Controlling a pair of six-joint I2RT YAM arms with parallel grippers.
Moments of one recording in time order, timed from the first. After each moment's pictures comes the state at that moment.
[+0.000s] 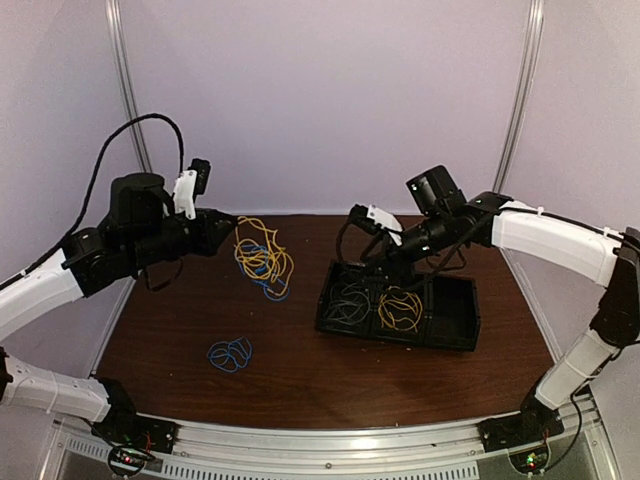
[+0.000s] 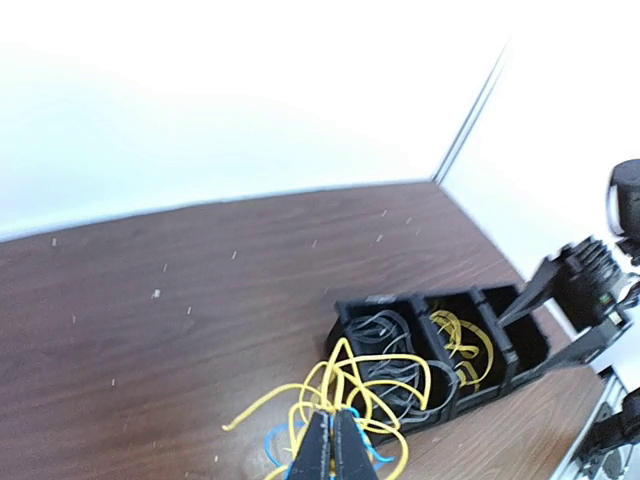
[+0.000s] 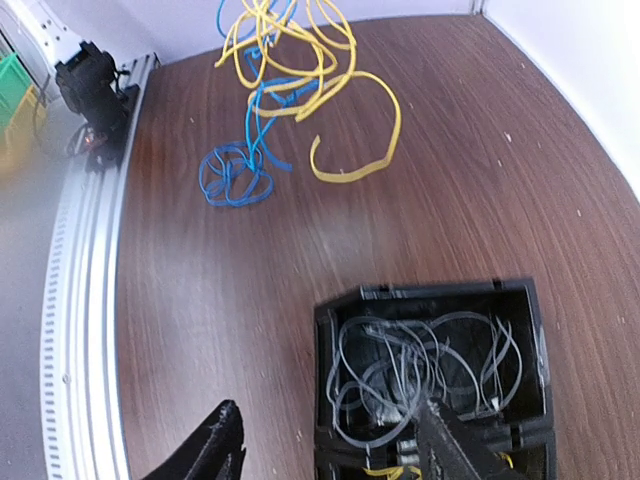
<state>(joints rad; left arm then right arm) -0.75 1.07 1.02 -0.28 -0.12 -0.35 0.64 1.54 1.31 -0.58 -0.57 -0.44</state>
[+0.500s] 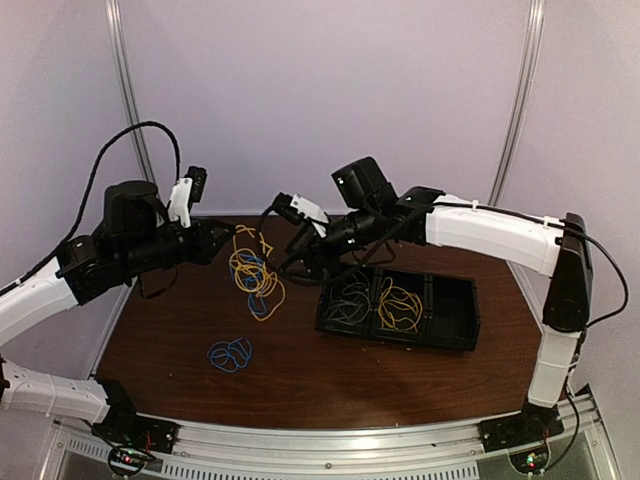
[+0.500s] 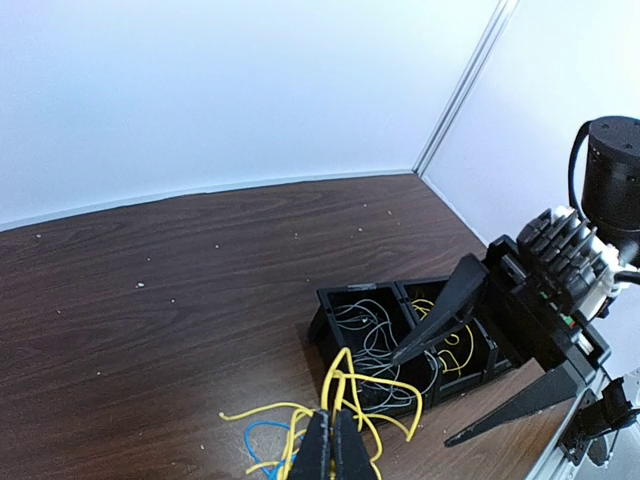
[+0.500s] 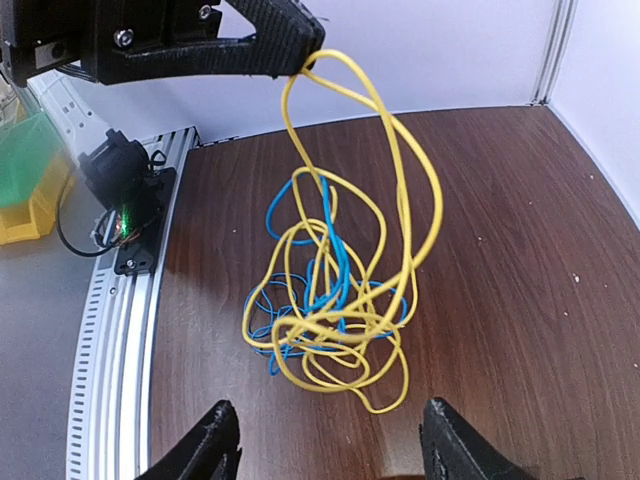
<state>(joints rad) -0.75 1.01 0.99 -0.28 -0.06 -0.36 0.88 1.87 1.70 -0.43 -0.54 -0.23</state>
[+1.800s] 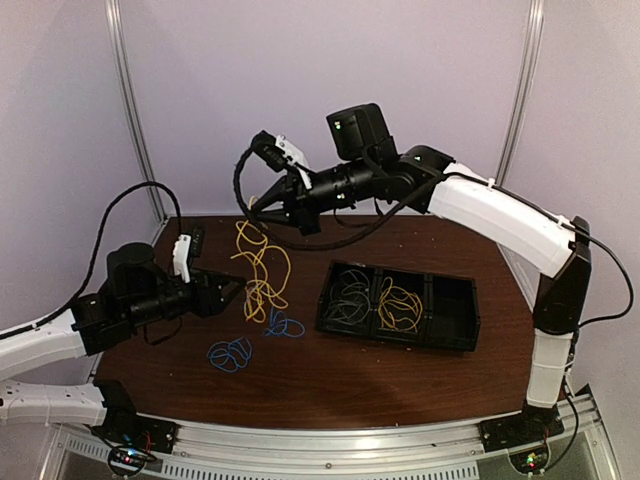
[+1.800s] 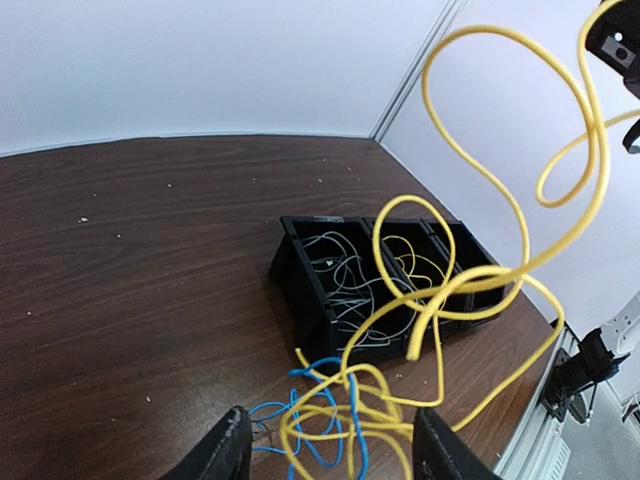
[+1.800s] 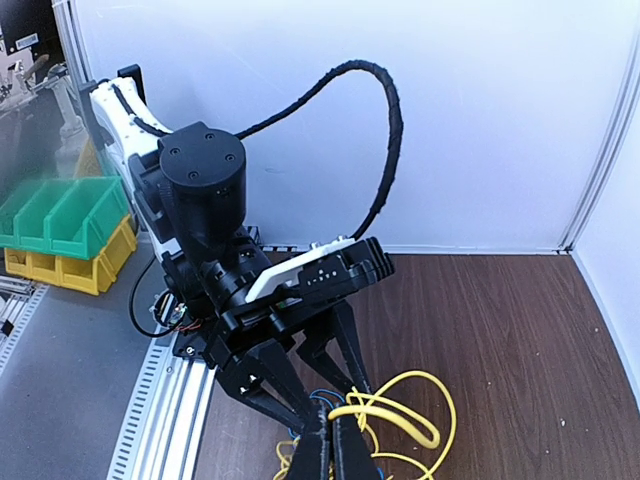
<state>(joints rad) -0.76 0.84 0.57 0.00 0.07 -0.43 0.95 1.94 2.10 -0.52 -0.65 -0.22</state>
